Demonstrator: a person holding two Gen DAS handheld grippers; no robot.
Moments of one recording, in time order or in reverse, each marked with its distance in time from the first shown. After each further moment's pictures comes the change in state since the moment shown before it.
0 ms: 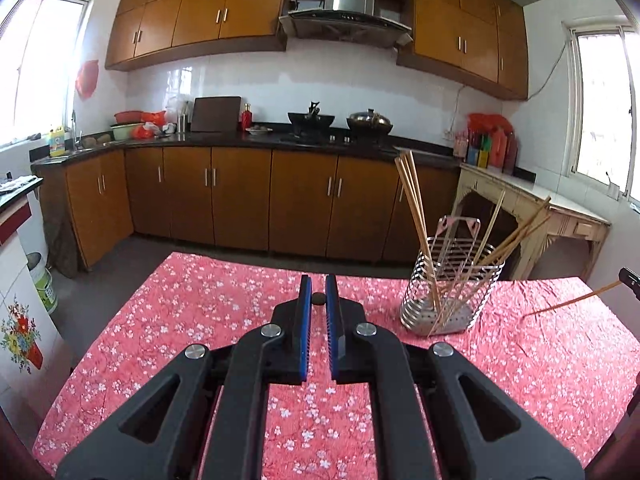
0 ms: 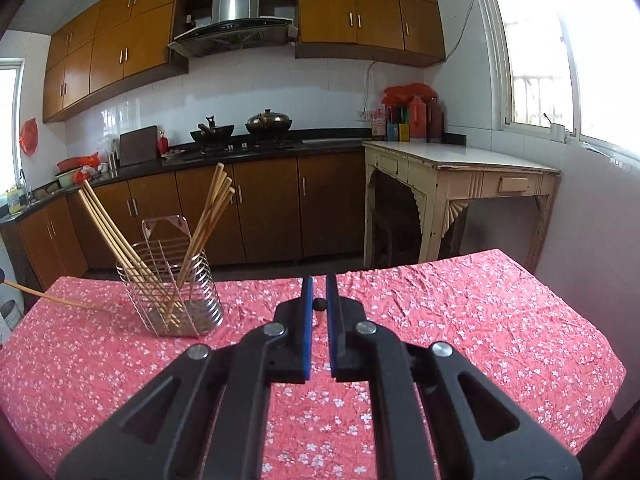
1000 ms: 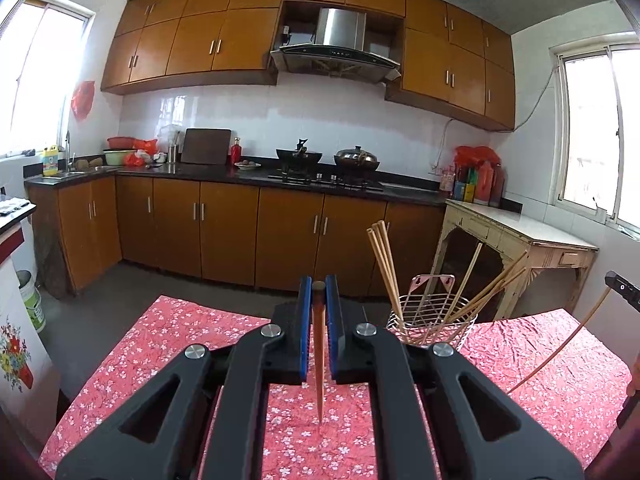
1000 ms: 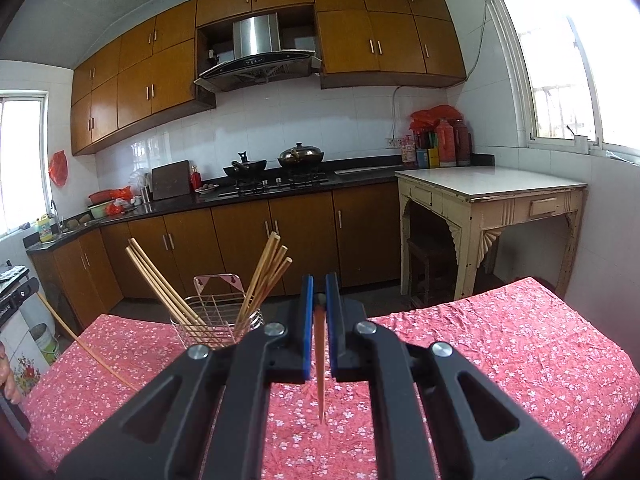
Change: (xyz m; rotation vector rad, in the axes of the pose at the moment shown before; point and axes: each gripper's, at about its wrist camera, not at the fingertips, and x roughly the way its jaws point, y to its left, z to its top) left arm -0.015 -0.019 0.036 -0.009 -0.120 -0.048; right arm -0.025 0.022 0.043 0.037 -0.092 0.139
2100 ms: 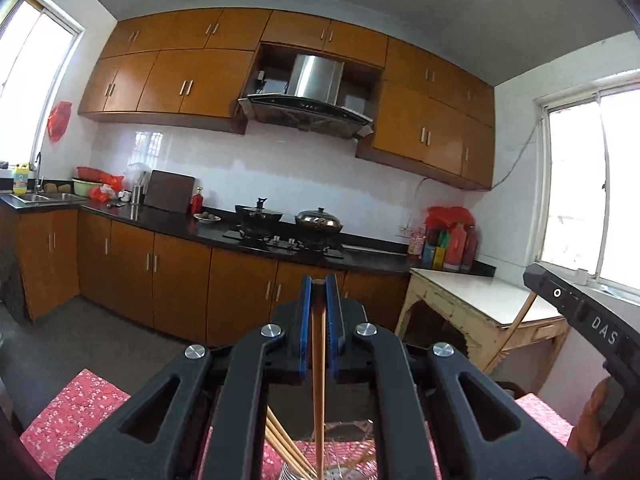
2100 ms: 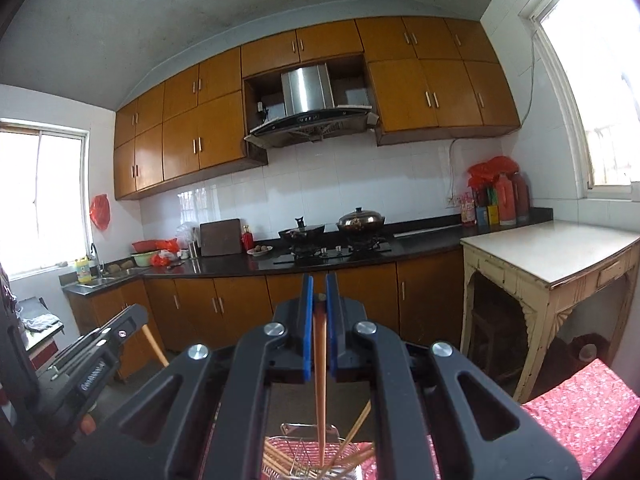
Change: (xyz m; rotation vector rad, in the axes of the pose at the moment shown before) left arm 0.076 -0.102 0.106 -0.059 -0.187 -0.083; right arm 0.082 0.102 0.142 -0.006 -0.171 0.177
